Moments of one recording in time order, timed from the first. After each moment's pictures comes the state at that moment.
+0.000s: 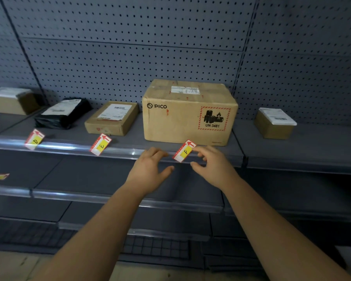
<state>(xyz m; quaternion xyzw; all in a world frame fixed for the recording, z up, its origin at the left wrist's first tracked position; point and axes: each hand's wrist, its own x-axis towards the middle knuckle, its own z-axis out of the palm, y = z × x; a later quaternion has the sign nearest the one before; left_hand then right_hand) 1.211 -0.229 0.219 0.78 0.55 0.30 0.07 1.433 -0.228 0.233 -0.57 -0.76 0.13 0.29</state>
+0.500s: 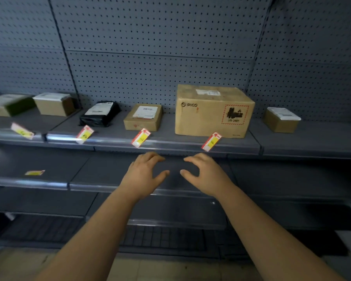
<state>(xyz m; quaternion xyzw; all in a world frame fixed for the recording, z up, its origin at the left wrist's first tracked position) 1.065 -0.327 0.227 0.80 0.53 0.29 0.05 1.291 -0.333 0.233 -0.56 -0.77 0.11 0.28</state>
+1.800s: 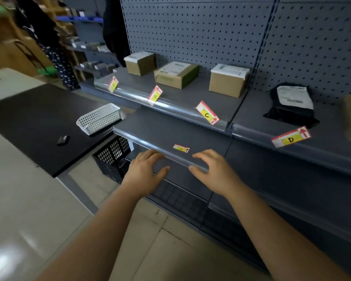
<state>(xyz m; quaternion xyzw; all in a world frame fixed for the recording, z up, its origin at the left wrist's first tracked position) 0.487 -0.314 0.157 0.63 0.73 0.26 0.03 0.709 -0.219 0.168 -0.39 -0.86 0.26 0.21</state>
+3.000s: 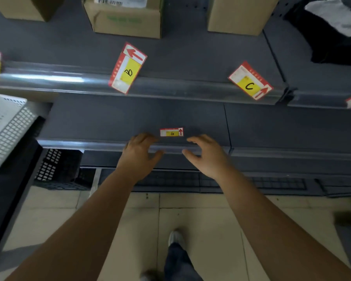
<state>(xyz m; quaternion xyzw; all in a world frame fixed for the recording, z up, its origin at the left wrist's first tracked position) 0.310 -0.087 0.018 0.77 0.57 0.22 0.19 0.541 -0.107 0.042 -0.64 -0.70 0.26 0.17</state>
